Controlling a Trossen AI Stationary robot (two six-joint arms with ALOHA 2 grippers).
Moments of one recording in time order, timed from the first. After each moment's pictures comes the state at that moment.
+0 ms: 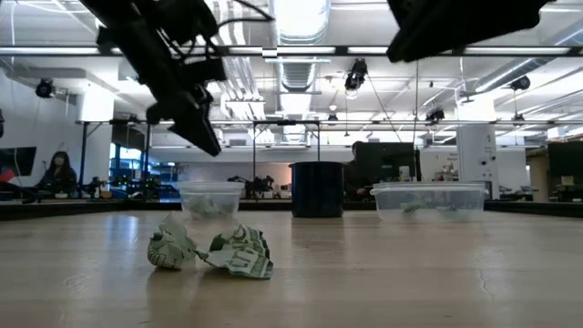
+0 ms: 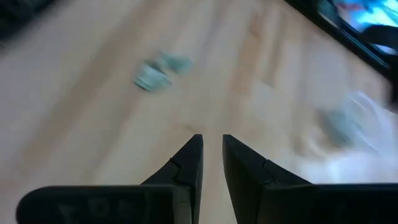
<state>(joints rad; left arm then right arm) 0.11 1.29 0.78 -0.37 -0.29 0.17 0.58 1.60 1.00 -0.18 0.41 -0.10</state>
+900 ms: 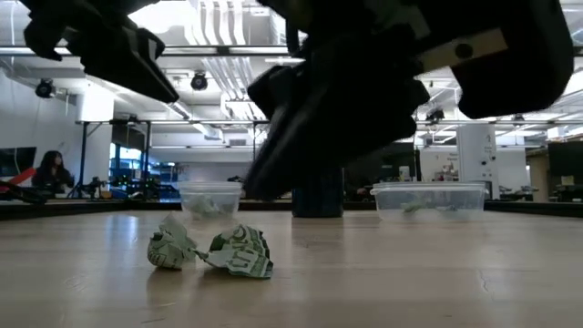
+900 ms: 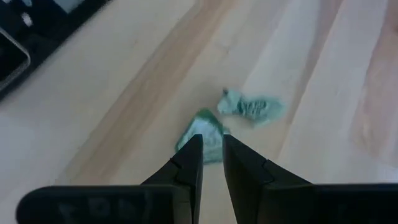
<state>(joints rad) -0.43 1.09 0.70 -0.40 -0.57 -0.16 0.42 2.07 1.32 -0.06 -0.03 -0.11</state>
